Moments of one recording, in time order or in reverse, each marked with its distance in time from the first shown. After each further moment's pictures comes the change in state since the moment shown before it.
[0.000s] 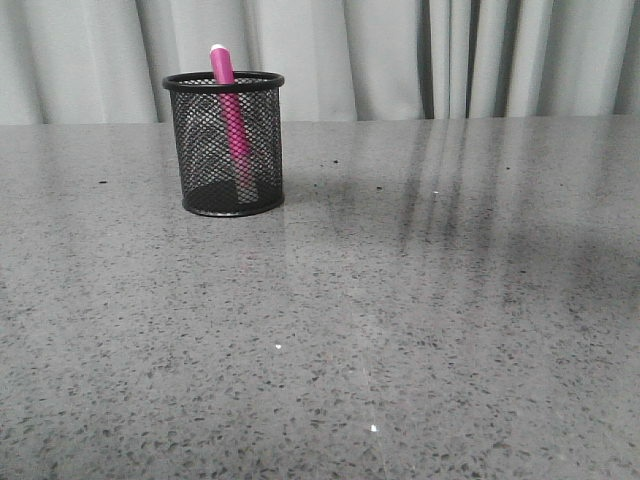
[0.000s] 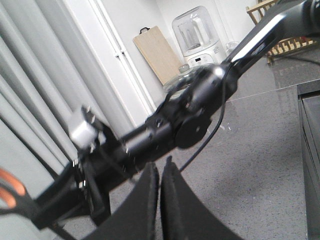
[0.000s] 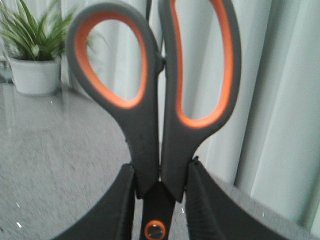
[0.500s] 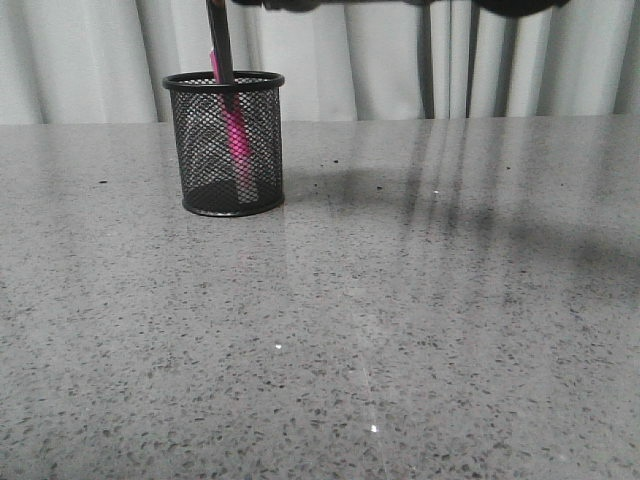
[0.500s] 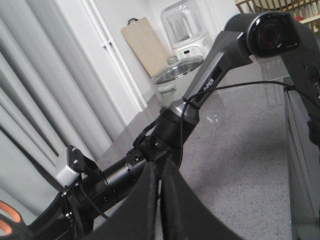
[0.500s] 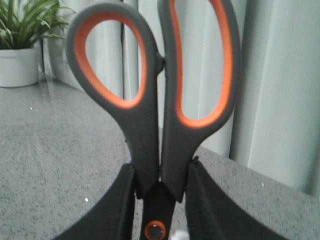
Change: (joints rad) left arm 0.000 -0.001 0.029 0.000 0.034 -0.002; right arm -0.096 0.242 0.009 0.041 -0.244 -0.004
